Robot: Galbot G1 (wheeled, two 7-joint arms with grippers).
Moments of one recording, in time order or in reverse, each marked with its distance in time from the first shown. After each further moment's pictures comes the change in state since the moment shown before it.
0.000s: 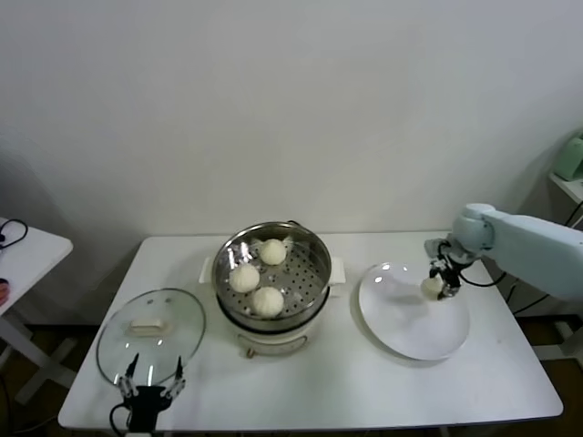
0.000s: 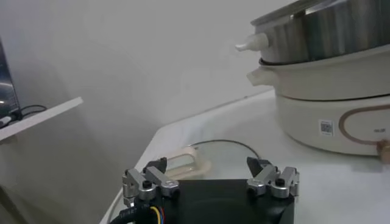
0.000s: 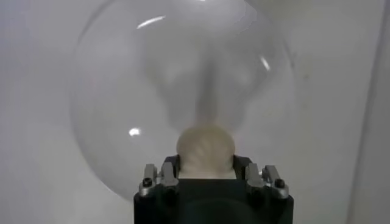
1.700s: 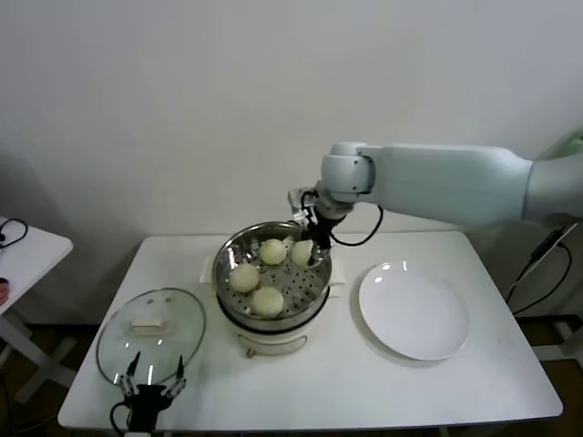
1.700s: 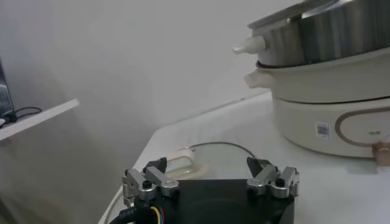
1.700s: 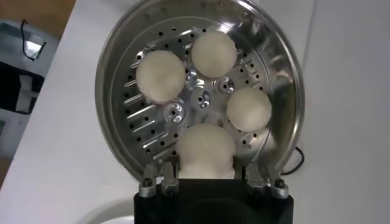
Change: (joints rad) left arm 0.001 0.013 0.001 -0.001 -0.010 -0.002 0.011; right arm 0.261 0.423 -0.042 0.226 0.430 -0.280 0.127
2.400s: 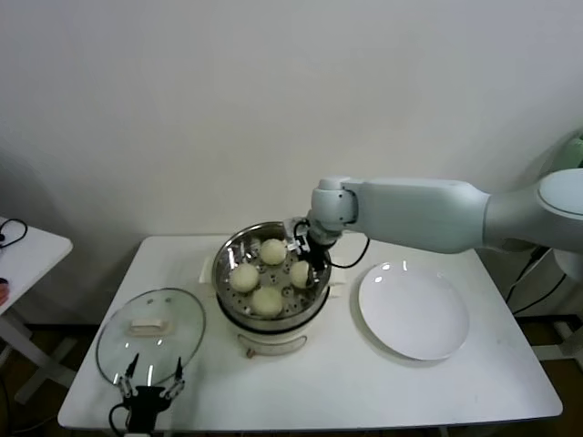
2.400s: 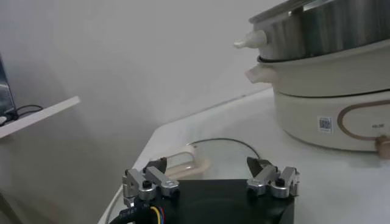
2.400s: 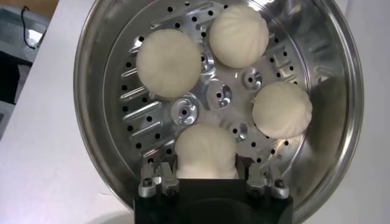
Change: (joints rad) left arm -0.002 0.000 -0.006 0.013 0.005 -0.006 -0.002; right arm -0.141 0.043 0.026 -0.068 -0.099 0.012 0.014
